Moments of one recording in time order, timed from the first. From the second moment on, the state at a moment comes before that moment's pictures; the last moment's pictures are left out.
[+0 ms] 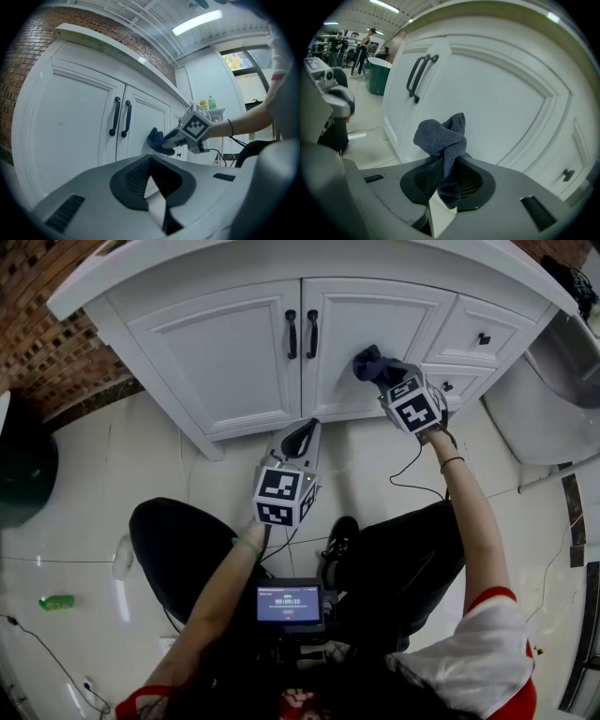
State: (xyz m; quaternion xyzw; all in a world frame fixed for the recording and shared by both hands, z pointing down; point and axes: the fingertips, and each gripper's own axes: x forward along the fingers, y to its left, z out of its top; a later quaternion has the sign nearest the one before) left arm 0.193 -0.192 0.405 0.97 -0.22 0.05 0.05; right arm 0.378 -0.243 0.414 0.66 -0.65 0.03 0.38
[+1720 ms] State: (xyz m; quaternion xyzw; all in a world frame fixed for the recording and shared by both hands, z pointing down) left arm 0.201 -0.191 0.415 0.97 -0.22 0.07 0.06; right arm 0.394 -0.244 0.553 0.64 -0.65 0.11 0.40
